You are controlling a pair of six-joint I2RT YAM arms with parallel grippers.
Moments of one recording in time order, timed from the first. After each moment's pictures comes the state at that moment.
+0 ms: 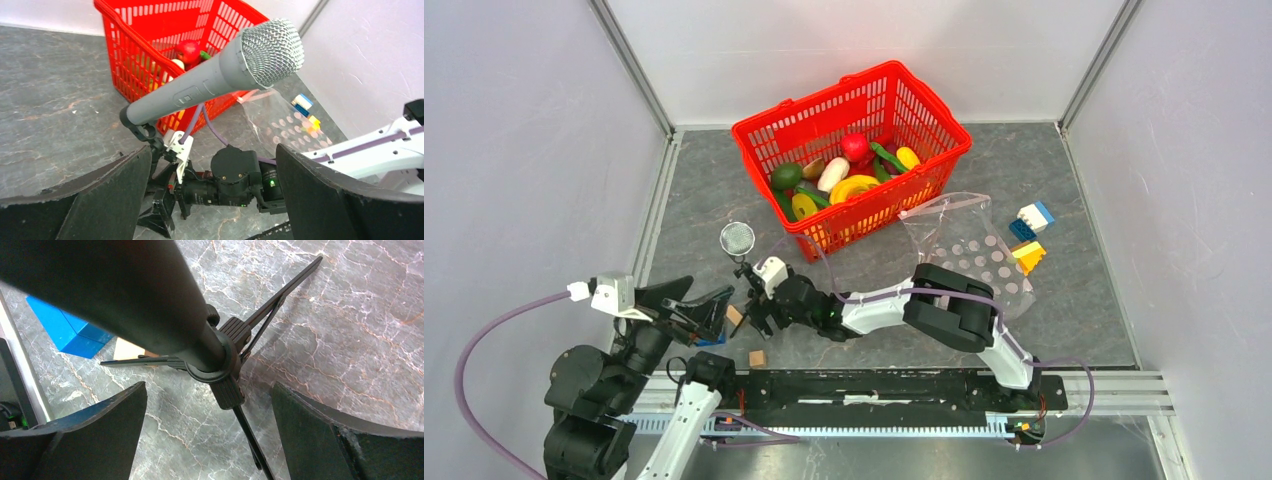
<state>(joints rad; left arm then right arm) -0.26 0.18 1.09 -0.90 0.10 -0.36 1.26 2.16 1.26 0.43 0.17 0.31</state>
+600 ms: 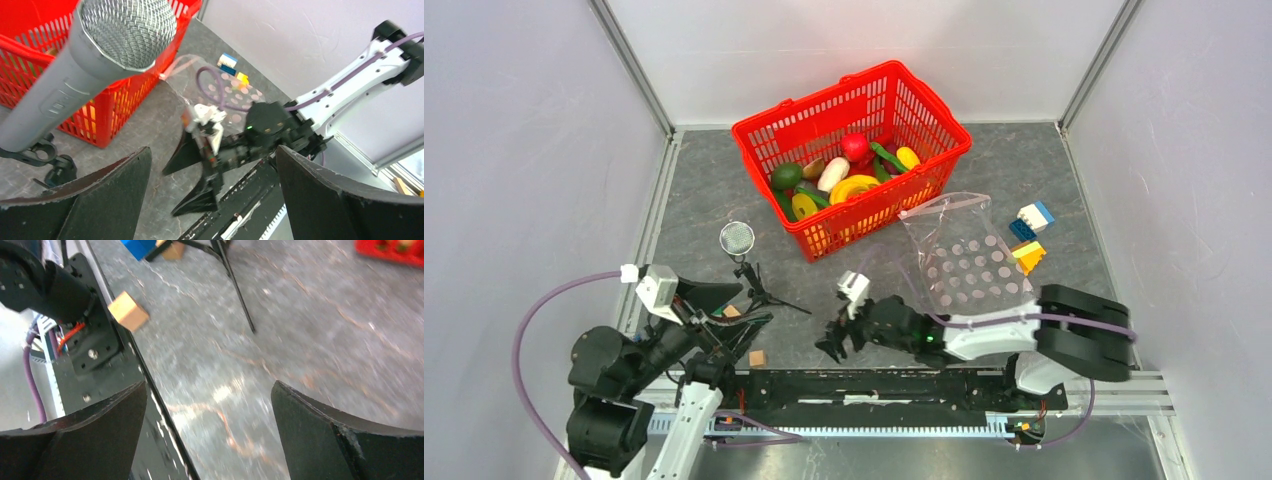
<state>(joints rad) -0.20 0.21 1.04 -0.82 0.58 -0.36 1.28 1.57 0.61 0.60 0.11 0.33</state>
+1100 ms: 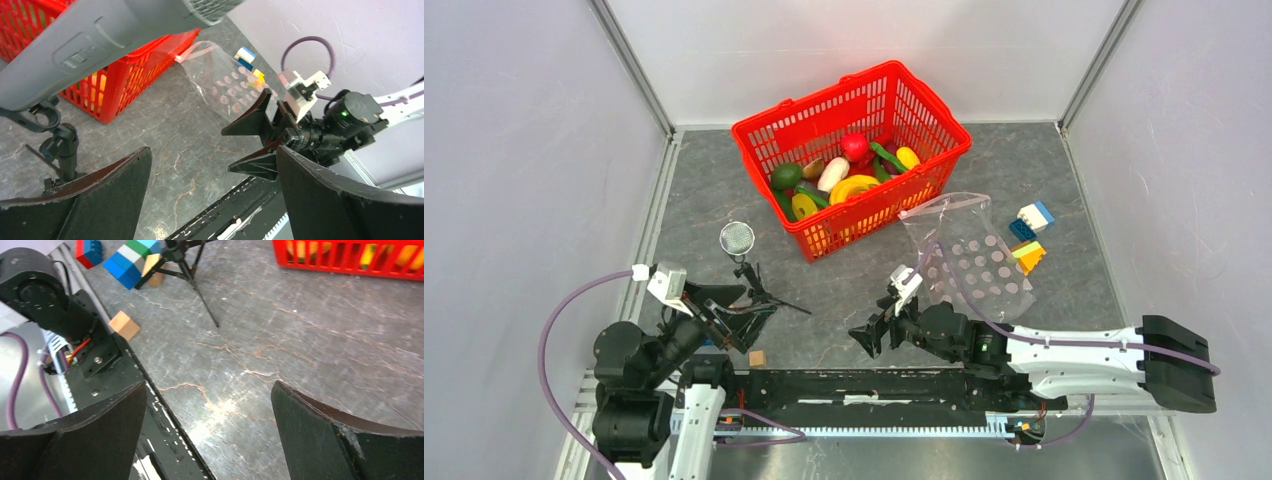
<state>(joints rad) -0.01 0.15 0.91 -0.82 0.68 -0.42 1.32 1.01 0.37 0.36 0.30 0.38</state>
